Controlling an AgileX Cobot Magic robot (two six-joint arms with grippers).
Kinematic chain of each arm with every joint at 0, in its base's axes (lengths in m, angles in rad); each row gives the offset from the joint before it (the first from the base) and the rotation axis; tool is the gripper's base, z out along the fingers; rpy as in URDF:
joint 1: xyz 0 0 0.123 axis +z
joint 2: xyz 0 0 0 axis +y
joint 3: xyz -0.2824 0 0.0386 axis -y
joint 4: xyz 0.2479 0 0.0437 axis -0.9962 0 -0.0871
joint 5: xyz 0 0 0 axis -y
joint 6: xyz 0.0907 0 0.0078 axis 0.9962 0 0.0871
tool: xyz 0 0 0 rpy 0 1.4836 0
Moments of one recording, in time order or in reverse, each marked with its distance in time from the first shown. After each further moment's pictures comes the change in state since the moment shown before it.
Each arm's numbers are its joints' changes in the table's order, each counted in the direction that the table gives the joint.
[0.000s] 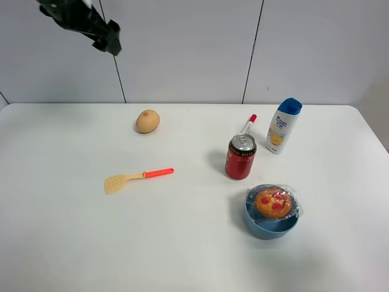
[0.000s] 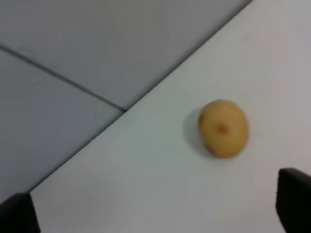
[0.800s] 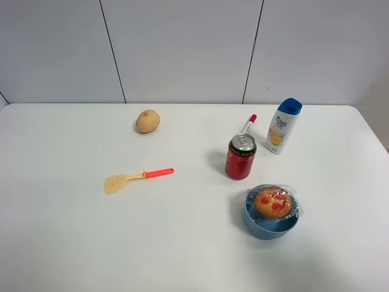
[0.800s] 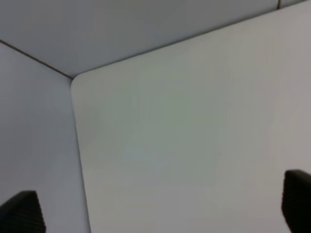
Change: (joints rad) left arm 0.370 -0.285 -0.030 -0.006 -0.261 -0.005; right arm 0.000 0.000 0.000 0.000 0.000 0.001
